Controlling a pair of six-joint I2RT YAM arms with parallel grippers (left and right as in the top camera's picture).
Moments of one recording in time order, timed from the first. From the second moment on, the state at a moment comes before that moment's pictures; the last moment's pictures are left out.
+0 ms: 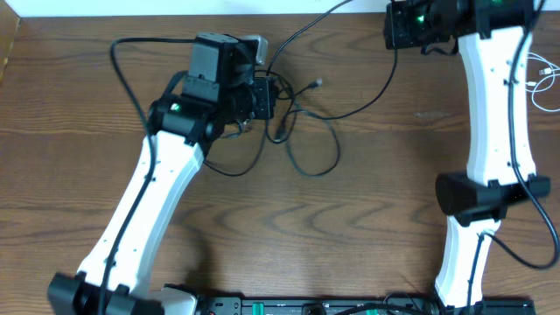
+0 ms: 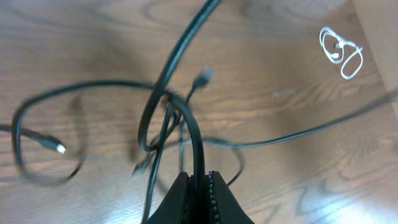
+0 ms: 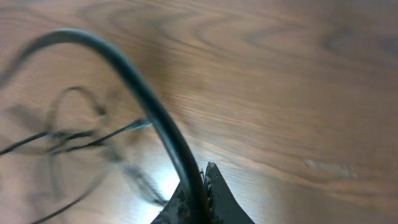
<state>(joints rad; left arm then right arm) -0.31 1.50 1.42 -0.70 0.33 -0.30 0.17 2.21 2.74 -1.55 -0.22 0.09</state>
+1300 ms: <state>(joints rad) 0.14 1.19 1.41 -0.65 0.20 -0.30 -0.11 2.73 2.74 -1.64 -0.25 0.00</state>
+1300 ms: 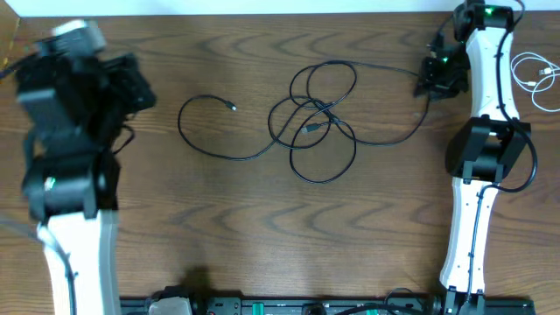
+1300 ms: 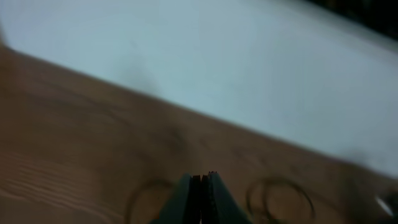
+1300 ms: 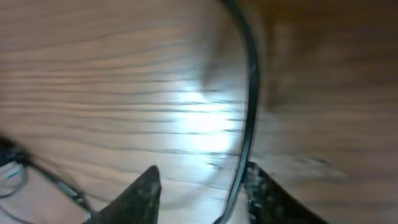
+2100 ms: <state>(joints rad) -0.21 1.72 1.41 -0.64 0.31 -0.22 0.12 2.53 2.75 -1.55 -0.37 0.05</state>
